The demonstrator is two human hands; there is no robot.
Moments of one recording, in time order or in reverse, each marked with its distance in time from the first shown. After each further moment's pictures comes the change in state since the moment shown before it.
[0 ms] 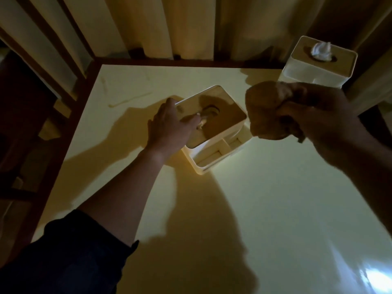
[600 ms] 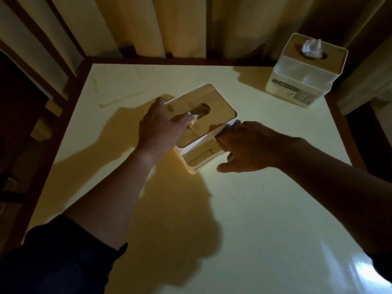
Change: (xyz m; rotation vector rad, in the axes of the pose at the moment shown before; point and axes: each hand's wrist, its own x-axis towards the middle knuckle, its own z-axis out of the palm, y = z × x) left_hand -0.005 0.004 -0.001 -0.033 0.008 -0.020; right_hand 0.009 0.009 0.070 -1.037 -0.618 -0.565
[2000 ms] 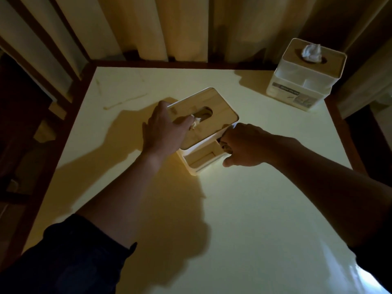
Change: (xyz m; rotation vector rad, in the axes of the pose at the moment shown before) left_hand -0.006 0.006 0.001 -0.037 0.028 -0.038; right_hand 0.013 -0.004 -0.006 0.156 -0.198 0.278
